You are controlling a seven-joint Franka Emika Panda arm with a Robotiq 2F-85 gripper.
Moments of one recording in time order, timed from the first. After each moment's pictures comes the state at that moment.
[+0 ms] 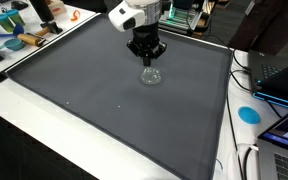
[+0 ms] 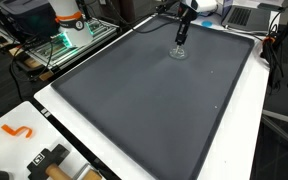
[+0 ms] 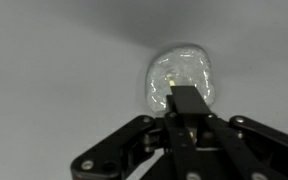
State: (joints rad) arm 0.15 0.39 0.12 -1.99 0.01 2.30 0.04
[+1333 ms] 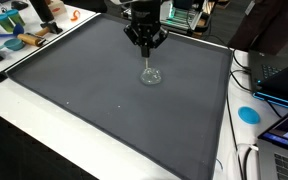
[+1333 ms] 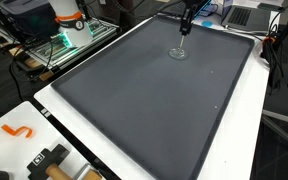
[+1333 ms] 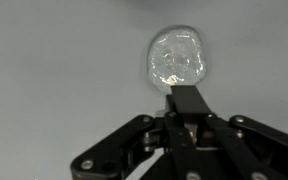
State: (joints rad) arm 0.15 0.30 0.12 -1.98 -0.02 2.27 0.11
